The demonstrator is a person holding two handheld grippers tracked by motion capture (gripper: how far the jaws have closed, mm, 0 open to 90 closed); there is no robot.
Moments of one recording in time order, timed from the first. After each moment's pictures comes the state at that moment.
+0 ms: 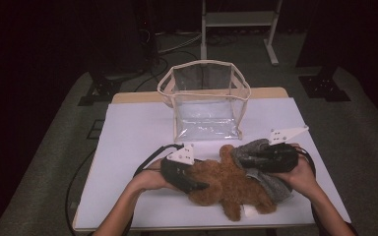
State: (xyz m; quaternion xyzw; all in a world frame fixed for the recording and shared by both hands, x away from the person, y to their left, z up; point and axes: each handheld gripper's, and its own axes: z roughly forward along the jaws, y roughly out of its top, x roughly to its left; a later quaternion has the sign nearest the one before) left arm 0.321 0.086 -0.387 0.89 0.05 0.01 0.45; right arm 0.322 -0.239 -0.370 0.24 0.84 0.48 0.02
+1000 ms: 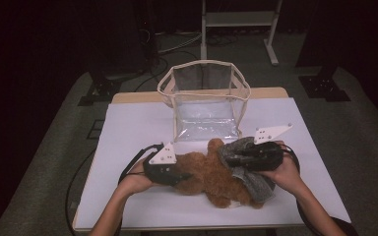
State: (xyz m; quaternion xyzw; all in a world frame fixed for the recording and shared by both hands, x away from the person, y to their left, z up) left arm 0.309 0.130 -0.385 0.88 0.10 0.12 0.44; right arm 0.327 -0.204 -0.363 0.20 0.84 0.50 0.02
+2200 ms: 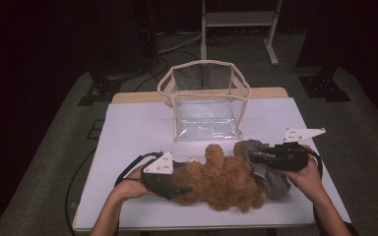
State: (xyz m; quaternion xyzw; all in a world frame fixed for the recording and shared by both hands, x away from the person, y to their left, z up) left arm 0.299 0.133 -0.389 0.89 0.05 0.08 0.45; right arm 0.321 -0.266 -0.374 0.27 0.80 0.53 0.04
